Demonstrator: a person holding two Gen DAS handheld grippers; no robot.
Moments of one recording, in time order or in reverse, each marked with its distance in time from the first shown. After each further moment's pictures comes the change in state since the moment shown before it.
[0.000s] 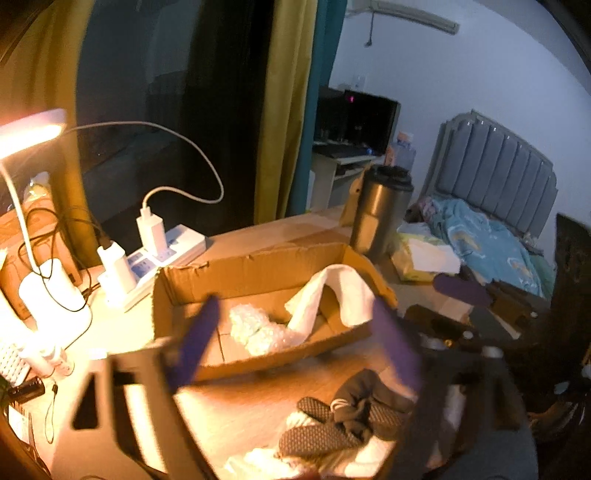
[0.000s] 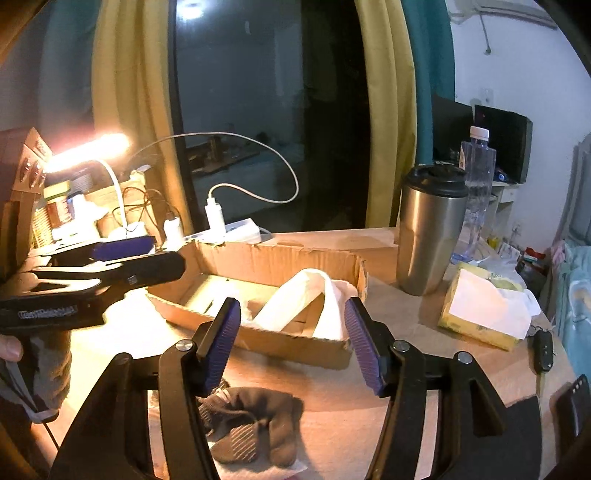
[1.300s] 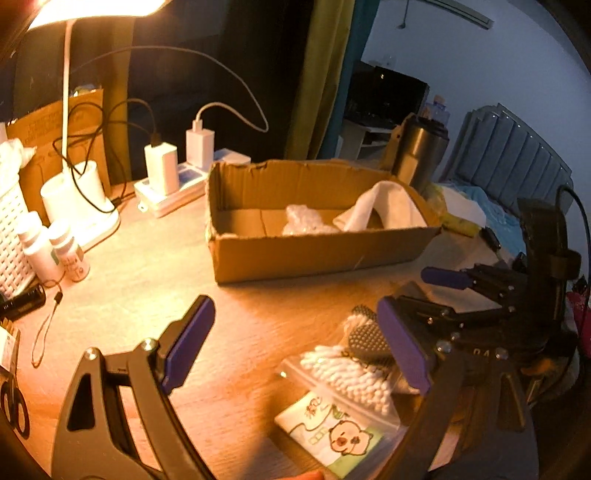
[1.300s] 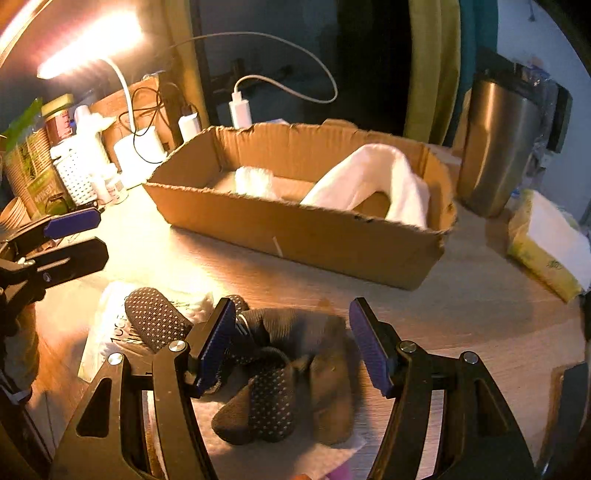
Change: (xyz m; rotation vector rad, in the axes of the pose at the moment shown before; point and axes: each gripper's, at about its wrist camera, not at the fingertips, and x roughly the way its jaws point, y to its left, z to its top) left arm -0.008 0.051 -0.085 -0.095 0.111 0.052; right arm 0.067 0.024 -0.058 -0.056 0.290 0.087
